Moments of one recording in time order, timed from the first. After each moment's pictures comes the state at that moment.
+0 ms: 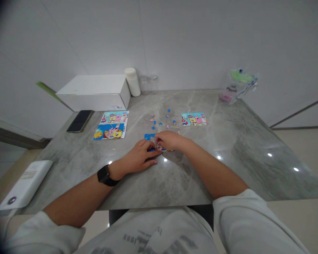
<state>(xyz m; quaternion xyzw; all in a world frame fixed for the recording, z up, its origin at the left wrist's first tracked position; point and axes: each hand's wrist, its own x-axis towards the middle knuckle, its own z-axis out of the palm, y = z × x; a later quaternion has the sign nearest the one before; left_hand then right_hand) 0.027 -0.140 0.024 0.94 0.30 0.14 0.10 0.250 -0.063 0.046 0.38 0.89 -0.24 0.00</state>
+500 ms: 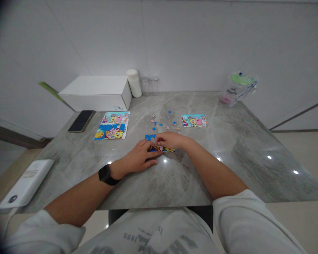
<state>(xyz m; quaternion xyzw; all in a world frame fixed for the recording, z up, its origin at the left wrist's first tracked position) 0.025 -0.138 0.023 0.94 0.29 0.16 0.11 0.262 -0.054 0.044 0.35 0.87 -0.35 -0.04</state>
